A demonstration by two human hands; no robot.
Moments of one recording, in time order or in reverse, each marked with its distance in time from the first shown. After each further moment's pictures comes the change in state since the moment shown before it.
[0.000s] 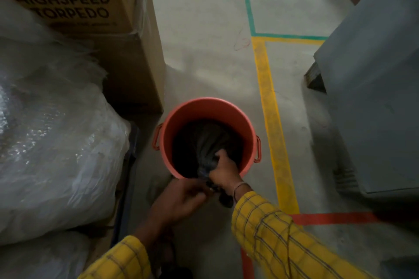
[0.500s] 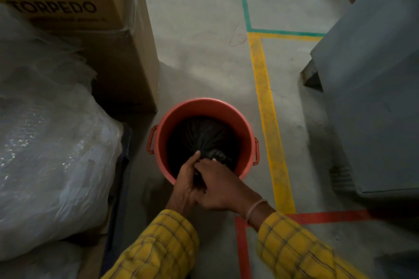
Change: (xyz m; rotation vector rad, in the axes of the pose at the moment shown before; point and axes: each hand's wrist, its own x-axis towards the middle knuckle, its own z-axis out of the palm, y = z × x) left_hand 0.097 -0.009 0.027 -1.666 0.325 -0.672; right_hand -0.034 -0.039 -0.031 -0.517 -0.206 -0.595
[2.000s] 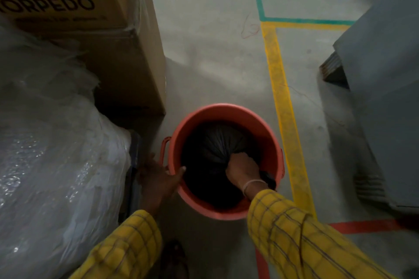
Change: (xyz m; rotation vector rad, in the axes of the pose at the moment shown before) left_hand 0.036 0.128 -0.088 1.582 0.668 0.465; right_hand 0.123 0.066 0.019 -0.147 -0.043 0.721
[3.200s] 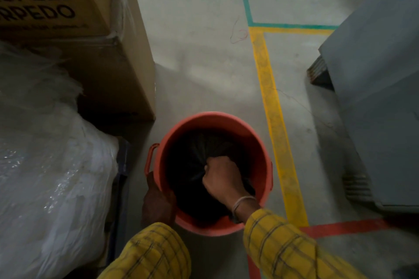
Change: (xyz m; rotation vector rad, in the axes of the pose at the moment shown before) left_hand -0.032 0.002 0.051 -0.096 0.072 -0.164; right_hand -0.044 -0.016 -0.026 0.116 0.150 -0.206
